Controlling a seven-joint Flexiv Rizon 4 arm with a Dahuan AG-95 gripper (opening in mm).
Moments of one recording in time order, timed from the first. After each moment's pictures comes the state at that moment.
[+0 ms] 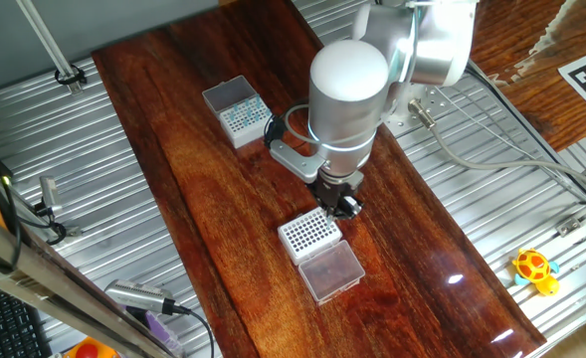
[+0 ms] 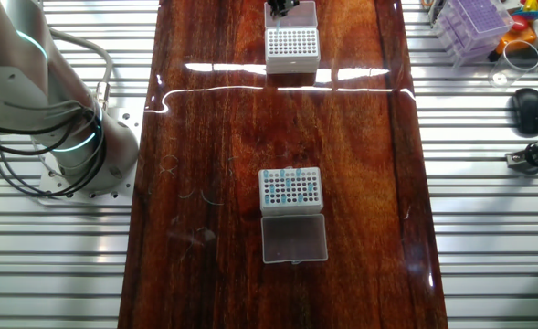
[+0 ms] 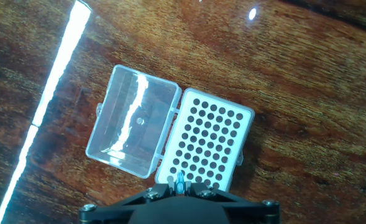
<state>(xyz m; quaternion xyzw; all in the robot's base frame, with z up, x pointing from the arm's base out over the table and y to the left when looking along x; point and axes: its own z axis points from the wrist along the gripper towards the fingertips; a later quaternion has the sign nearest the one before) 0.373 0.266 0.127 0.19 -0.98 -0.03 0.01</state>
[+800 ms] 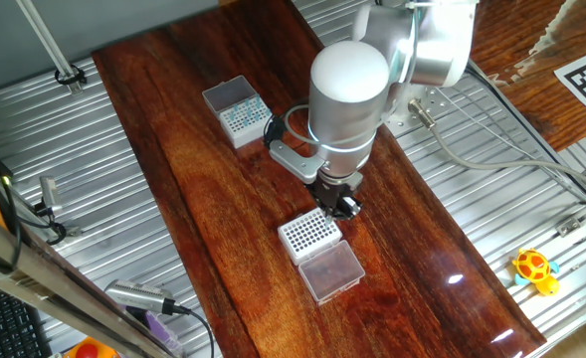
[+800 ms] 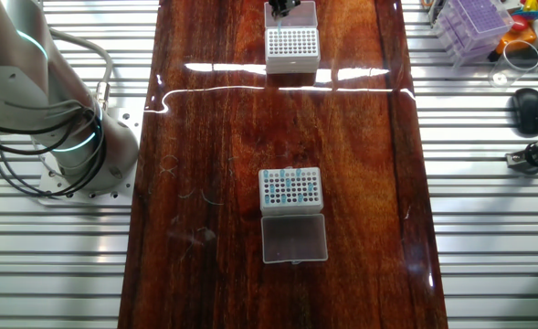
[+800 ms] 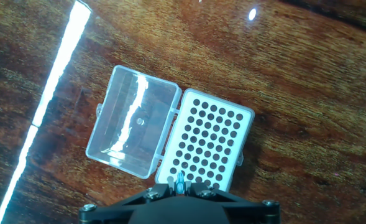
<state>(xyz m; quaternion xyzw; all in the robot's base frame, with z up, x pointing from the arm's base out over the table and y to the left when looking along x) 0.376 0.265 0.127 0.18 -0.98 -0.03 0.00</state>
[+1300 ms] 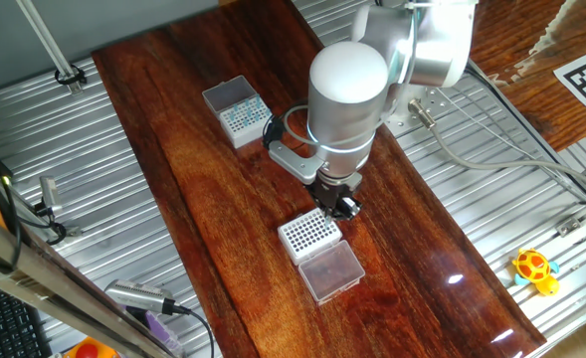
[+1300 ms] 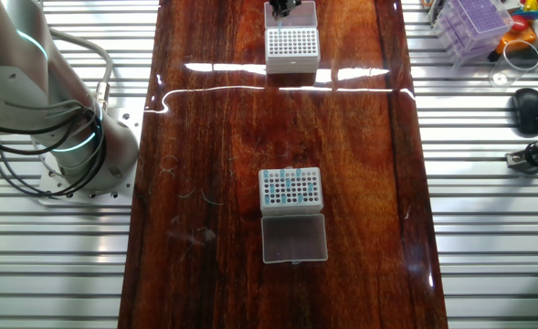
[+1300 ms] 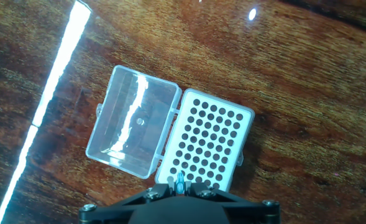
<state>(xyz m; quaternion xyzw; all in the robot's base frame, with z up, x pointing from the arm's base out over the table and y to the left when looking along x) 0.376 0.265 0.127 0.19 -0.98 -0.03 0.01</state>
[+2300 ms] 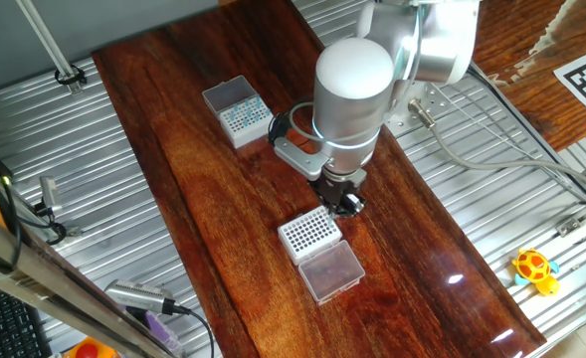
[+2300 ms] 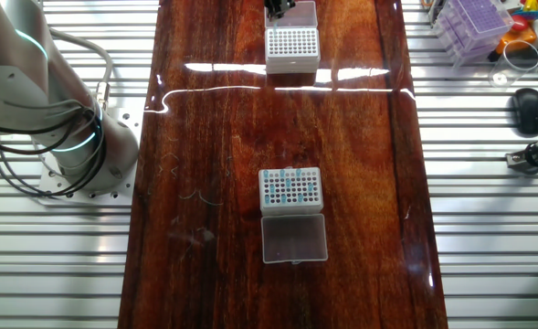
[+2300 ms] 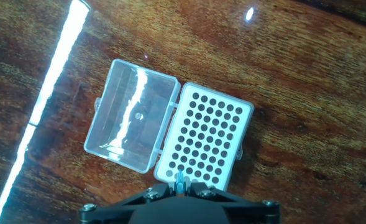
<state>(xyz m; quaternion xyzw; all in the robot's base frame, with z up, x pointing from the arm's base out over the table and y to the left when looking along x) 0.367 0.263 0.125 0.19 -0.98 -0.03 0.00</state>
